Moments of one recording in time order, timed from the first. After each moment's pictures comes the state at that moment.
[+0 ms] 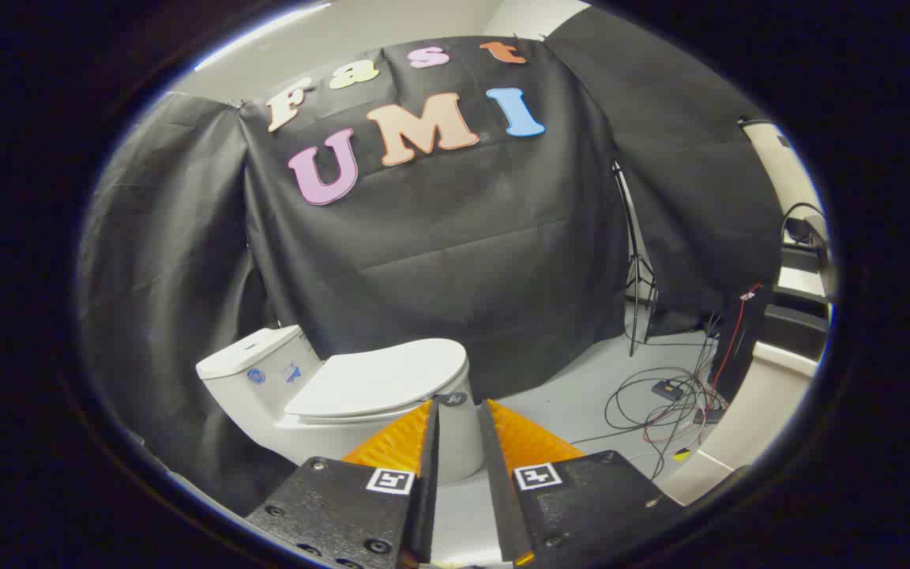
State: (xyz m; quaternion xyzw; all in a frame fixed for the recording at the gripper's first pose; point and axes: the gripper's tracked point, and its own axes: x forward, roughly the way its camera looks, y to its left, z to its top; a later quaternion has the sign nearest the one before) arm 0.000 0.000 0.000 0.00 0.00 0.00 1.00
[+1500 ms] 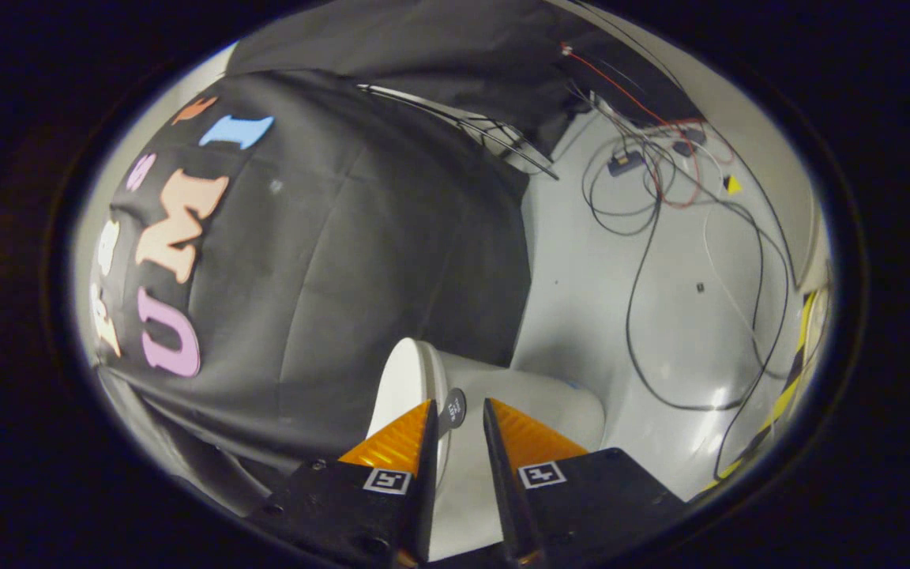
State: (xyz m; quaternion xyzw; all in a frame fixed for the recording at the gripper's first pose) arm 0.226 0.001 -0.053 0.51 0.04 -0.02 0.86
